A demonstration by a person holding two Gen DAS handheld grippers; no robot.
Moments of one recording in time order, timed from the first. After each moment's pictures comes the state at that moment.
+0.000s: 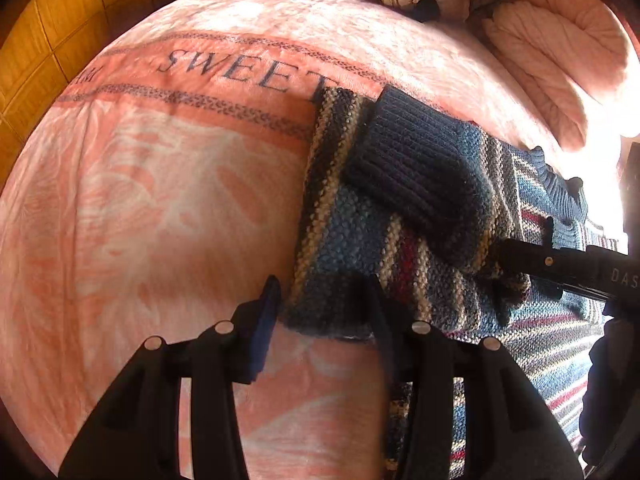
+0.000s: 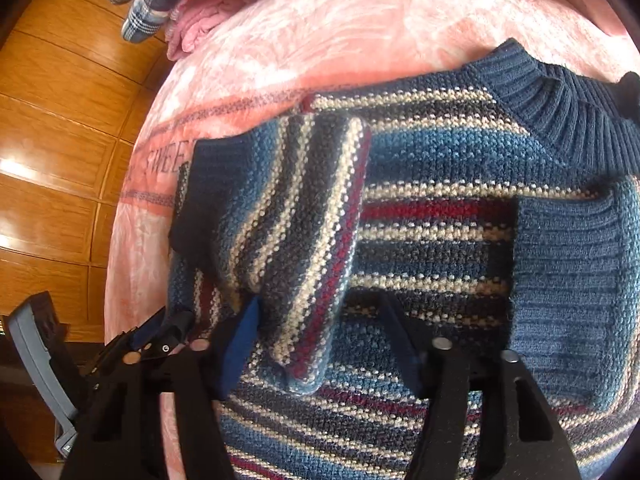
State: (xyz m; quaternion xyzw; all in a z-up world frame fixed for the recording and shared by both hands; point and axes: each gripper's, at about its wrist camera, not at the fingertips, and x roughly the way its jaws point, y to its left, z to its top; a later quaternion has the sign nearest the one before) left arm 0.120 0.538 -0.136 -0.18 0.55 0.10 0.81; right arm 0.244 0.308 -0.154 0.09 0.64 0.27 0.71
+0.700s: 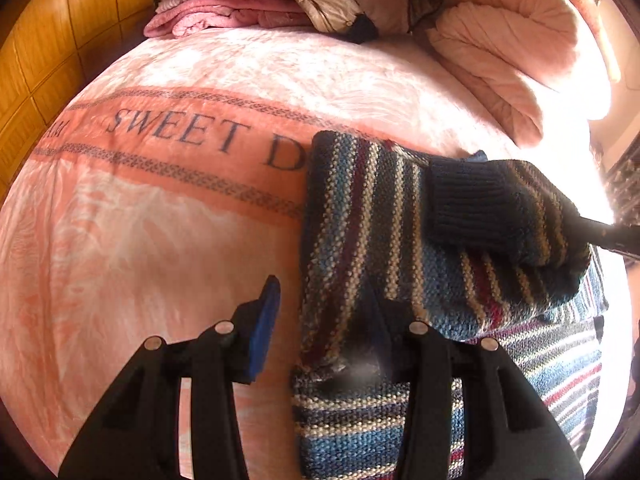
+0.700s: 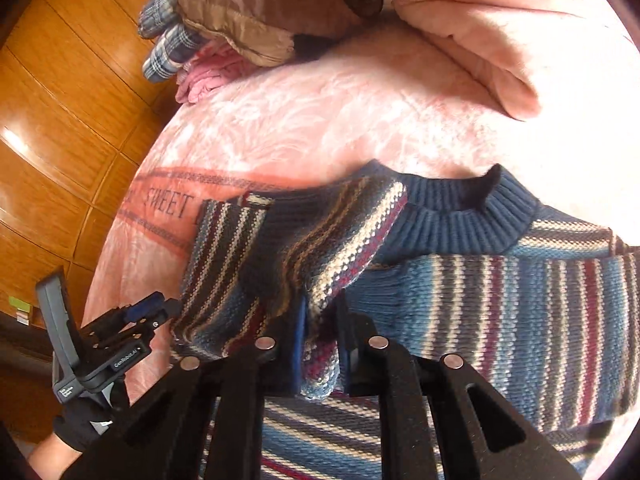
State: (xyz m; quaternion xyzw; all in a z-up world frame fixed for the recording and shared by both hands) left arm 0.143 0.465 -0.116 -0.13 0.52 0.05 0.84; right arm 0.255 0.190 -0.078 0.03 0.56 0.26 0.79
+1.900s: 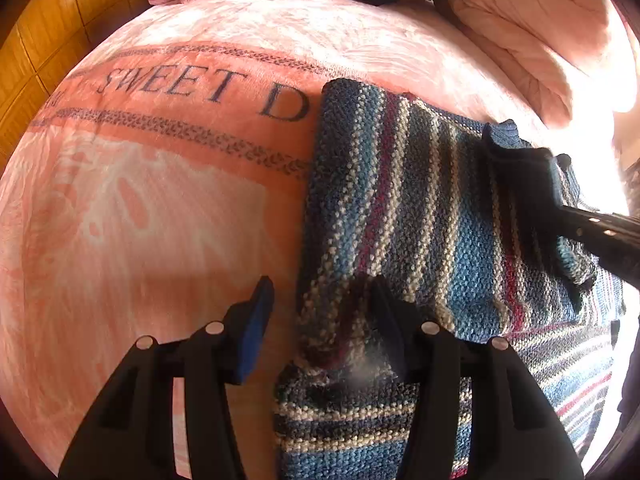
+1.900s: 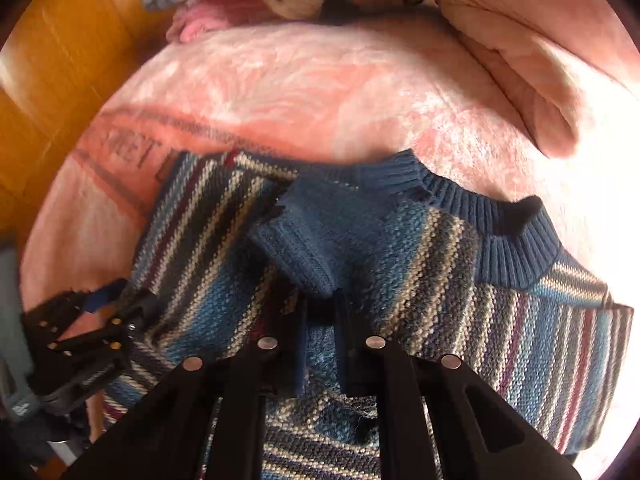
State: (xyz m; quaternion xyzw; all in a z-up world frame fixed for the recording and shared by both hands) left arm 0.158 0.467 -0.147 -0.15 0.55 0.08 0.82; right arm 0.254 0.246 -0.099 -0.08 0.56 0.23 0.79
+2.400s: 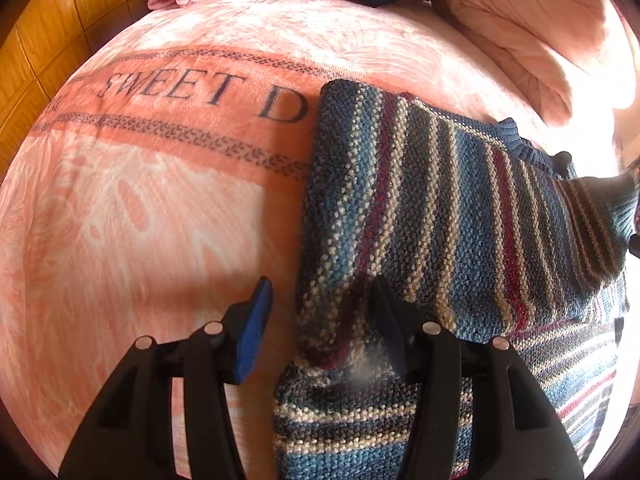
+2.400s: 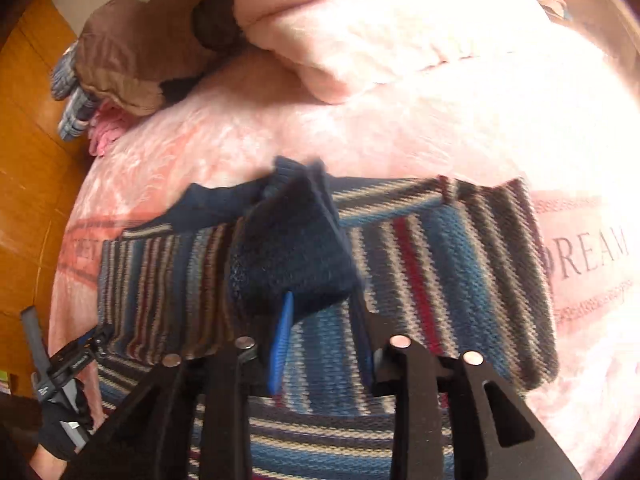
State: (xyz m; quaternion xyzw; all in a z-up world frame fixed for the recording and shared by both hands) left arm 0.158 0.461 -0.146 -0.14 0.55 0.08 0.82; right arm 0.264 0.032 -0.083 0.07 0.56 0.11 0.82
